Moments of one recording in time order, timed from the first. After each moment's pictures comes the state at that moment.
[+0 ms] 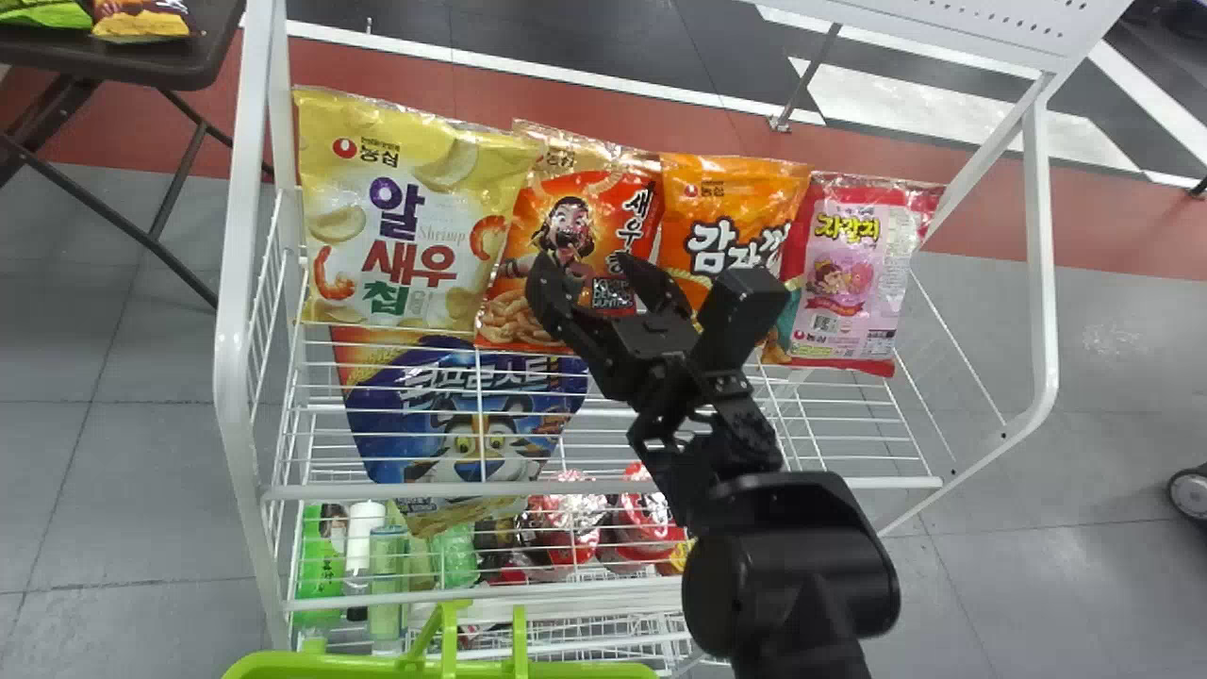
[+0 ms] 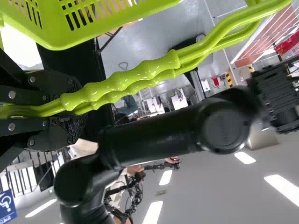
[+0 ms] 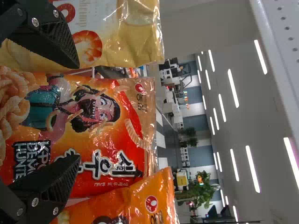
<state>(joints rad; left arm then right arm) 0.64 0.16 -0.22 -2.27 0.39 1.27 -1.08 0.15 -0.05 -0.01 -1.79 -0.20 0.19 0.21</state>
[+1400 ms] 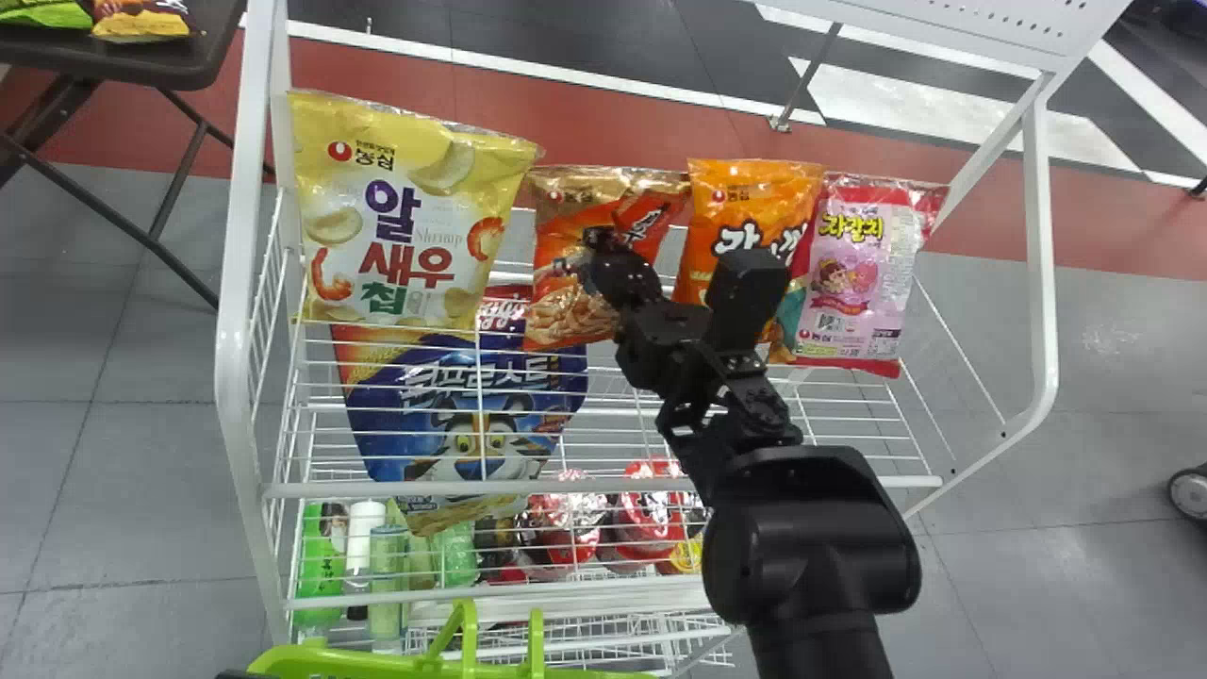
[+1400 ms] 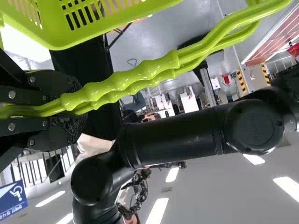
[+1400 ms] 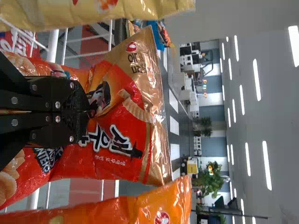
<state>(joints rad) 0.56 0.17 -0.25 -2.21 0.41 1.31 -1.06 0.12 -0.05 -0.08 -1.77 -0.09 0.25 0.22</state>
